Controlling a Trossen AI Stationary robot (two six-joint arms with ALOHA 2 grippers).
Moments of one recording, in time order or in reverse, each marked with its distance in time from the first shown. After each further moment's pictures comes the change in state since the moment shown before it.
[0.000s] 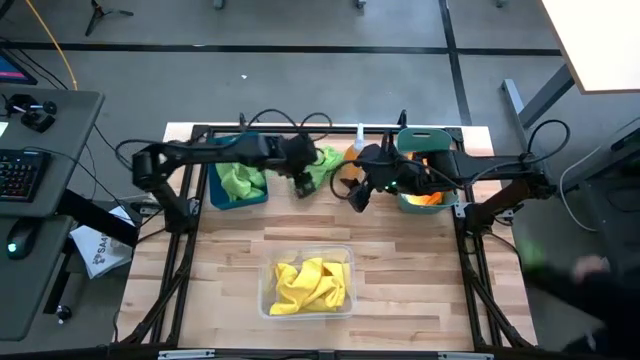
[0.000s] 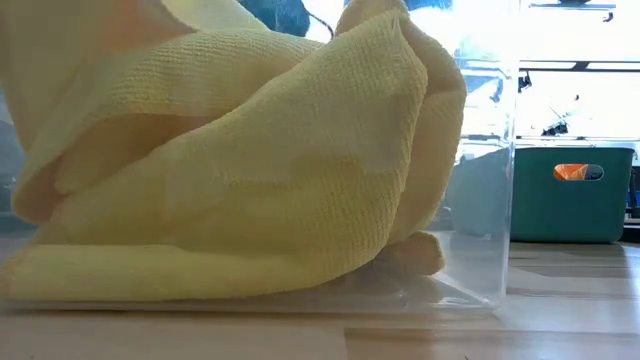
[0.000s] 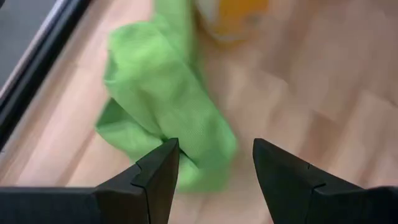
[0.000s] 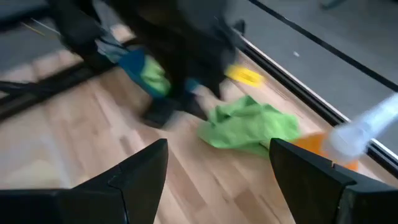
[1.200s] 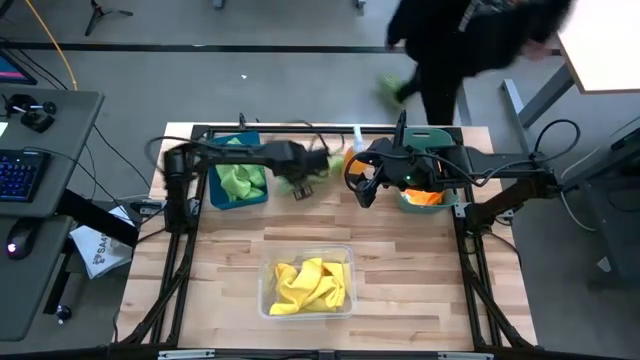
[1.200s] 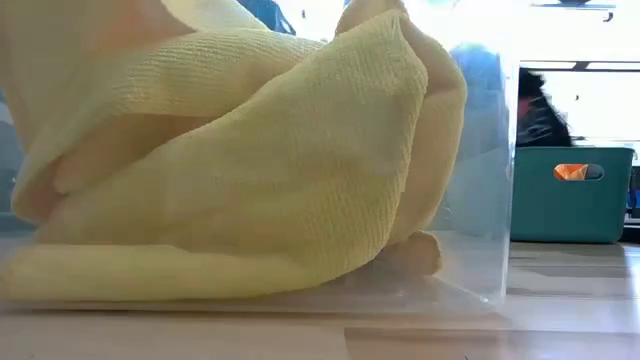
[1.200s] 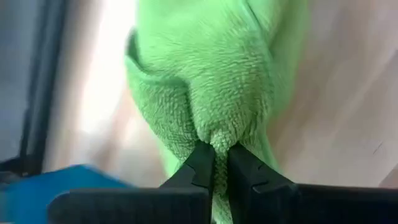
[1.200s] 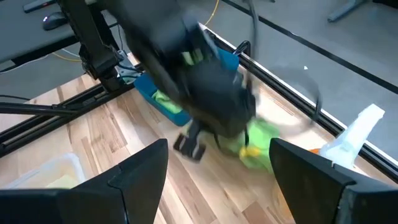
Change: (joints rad) left arm -0.014 0.247 0.157 -0.276 -0.235 0.038; right arm 0.000 -0.059 0.001 0.032 -0.001 -0.002
